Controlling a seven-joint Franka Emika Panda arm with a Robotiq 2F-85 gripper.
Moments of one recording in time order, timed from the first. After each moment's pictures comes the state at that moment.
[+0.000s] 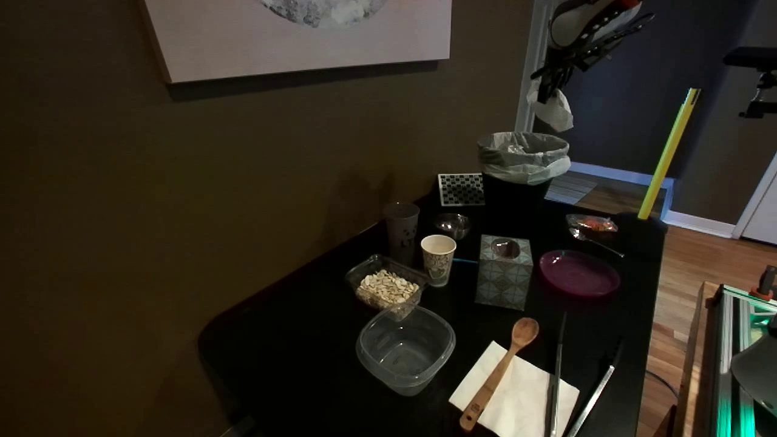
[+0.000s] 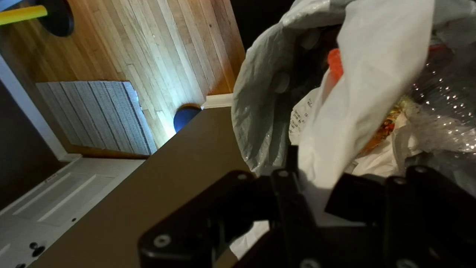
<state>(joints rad) -0.31 0.20 -0.30 -1.84 -0.37 2.43 -0.17</state>
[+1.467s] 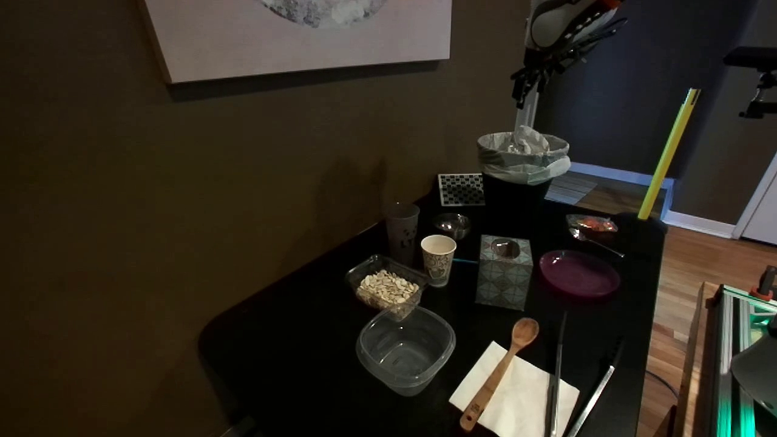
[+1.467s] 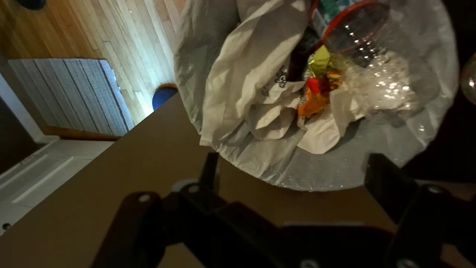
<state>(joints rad) -0.24 0.20 -0.27 -1.84 -0.36 2.42 -0.12</state>
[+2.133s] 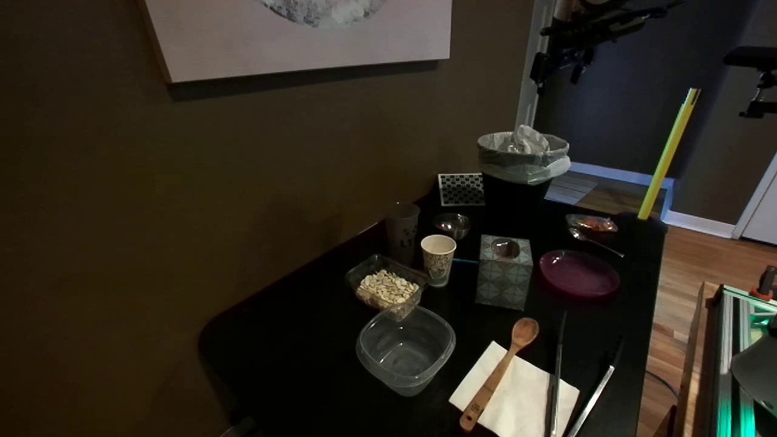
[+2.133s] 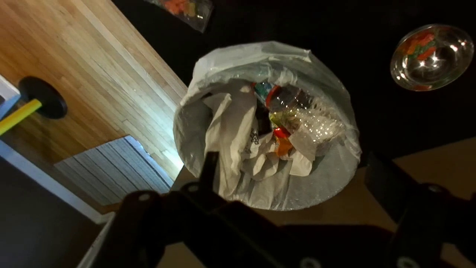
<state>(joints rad) -0.20 -0.20 -0.20 -2.16 -0.45 2.26 0.37</state>
